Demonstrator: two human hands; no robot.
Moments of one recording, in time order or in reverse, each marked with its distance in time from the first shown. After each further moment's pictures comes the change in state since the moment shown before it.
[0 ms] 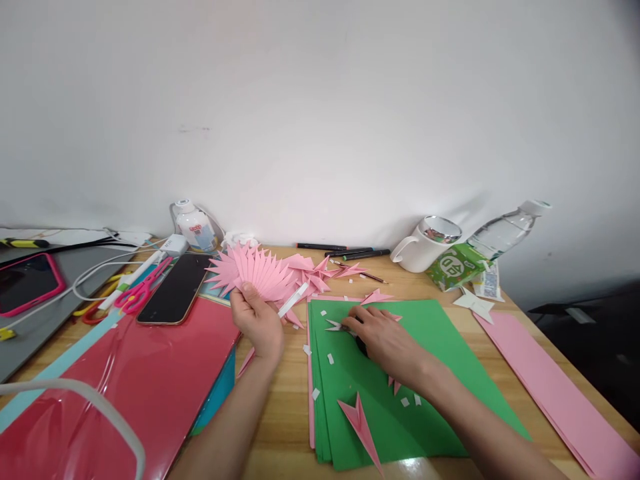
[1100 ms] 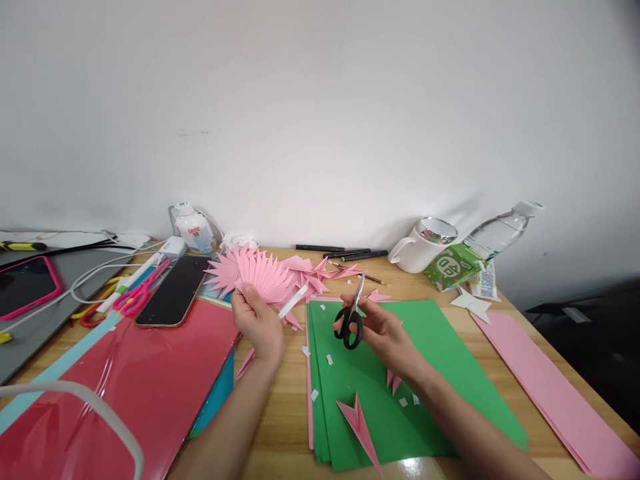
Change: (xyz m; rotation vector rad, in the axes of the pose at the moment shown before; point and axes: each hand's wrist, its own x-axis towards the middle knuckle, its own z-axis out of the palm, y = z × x) left_hand 0.001 -0.009 0.000 0.044 0.020 0.080; right_hand 0.002 0.000 0.022 1.485 0.316 -0.034
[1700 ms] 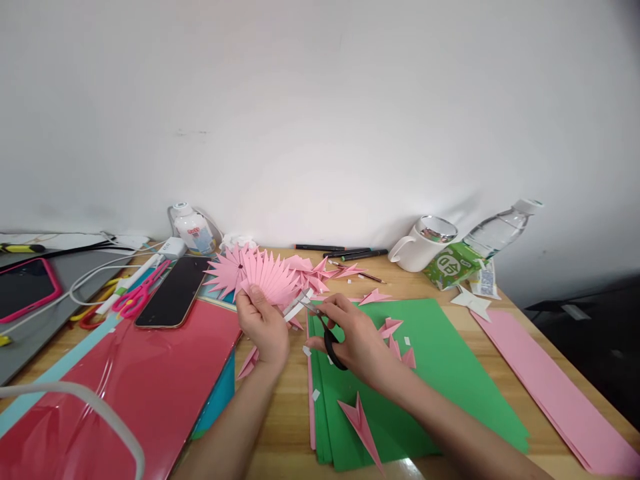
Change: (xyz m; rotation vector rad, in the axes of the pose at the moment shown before) left_hand -0.006 0.008 -0.001 0.070 -0.020 0.086; right_hand 0.014 -0.039 0.051 -0.876 0.017 -0.136
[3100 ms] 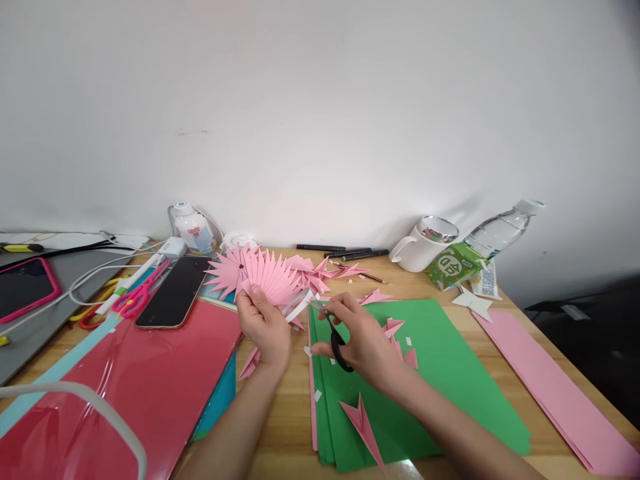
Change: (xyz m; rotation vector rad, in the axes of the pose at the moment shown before) left_hand 0.002 0.011 -0.002 0.074 0.062 0.064; right_hand -0.004 0.006 -0.006 -0.028 0.060 -0.034
